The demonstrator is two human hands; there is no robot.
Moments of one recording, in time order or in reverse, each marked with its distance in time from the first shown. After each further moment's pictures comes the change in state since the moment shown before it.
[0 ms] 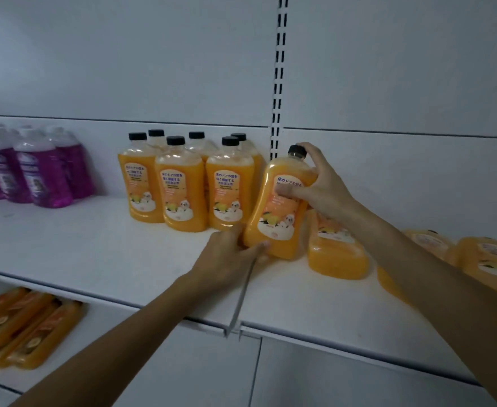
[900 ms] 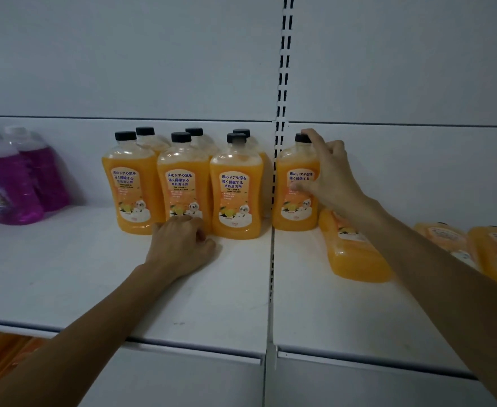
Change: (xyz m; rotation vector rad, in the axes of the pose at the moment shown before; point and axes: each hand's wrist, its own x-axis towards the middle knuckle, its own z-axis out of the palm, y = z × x) left_hand 0.046 -0.071 -0.072 0.688 0.148 0.066; right_hand 0.043 0.023 0.016 -0.465 0.236 -0.066
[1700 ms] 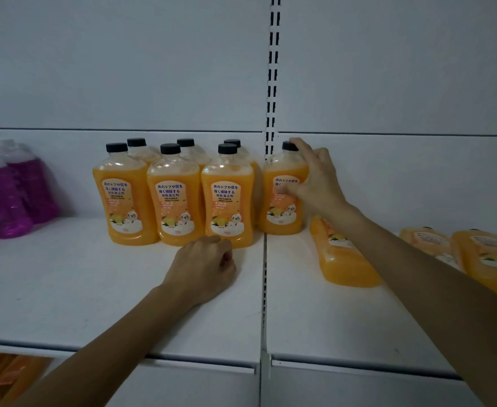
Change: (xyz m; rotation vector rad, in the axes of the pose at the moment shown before) left_hand -0.017 0.036 0.004 -0.075 -0.035 0.306; right_hand 0.005 0.001 0.005 0.097 0.080 -0.024
